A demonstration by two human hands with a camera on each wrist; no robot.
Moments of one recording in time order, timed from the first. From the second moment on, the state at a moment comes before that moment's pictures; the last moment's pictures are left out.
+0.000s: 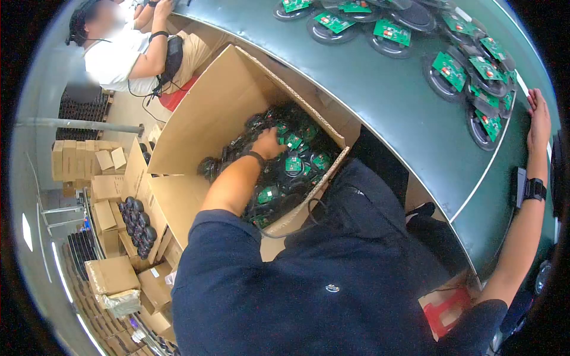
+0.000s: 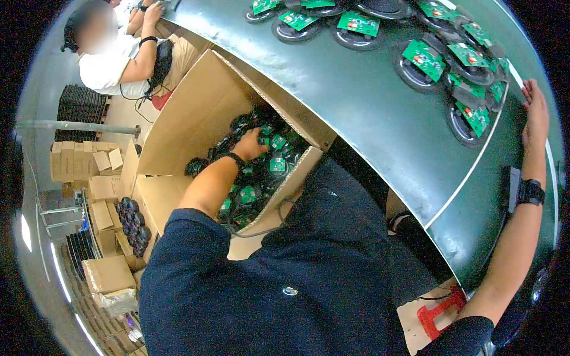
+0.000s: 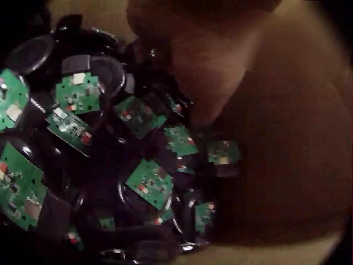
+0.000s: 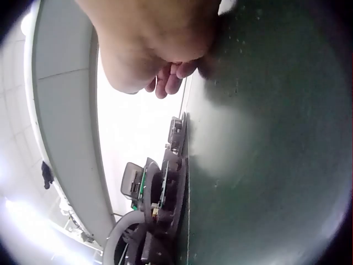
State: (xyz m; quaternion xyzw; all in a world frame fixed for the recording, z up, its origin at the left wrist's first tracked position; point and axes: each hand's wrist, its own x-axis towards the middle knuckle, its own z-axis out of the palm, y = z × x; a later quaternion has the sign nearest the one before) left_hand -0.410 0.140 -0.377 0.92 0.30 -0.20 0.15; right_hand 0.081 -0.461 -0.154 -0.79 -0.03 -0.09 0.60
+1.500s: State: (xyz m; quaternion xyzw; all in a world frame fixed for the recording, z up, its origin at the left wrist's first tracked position) left_hand -0.357 0.050 -0.464 0.96 -0.07 -0.28 0.02; right_hand -0.100 -0.423 -0.123 -0.66 -0.02 0.02 0.75
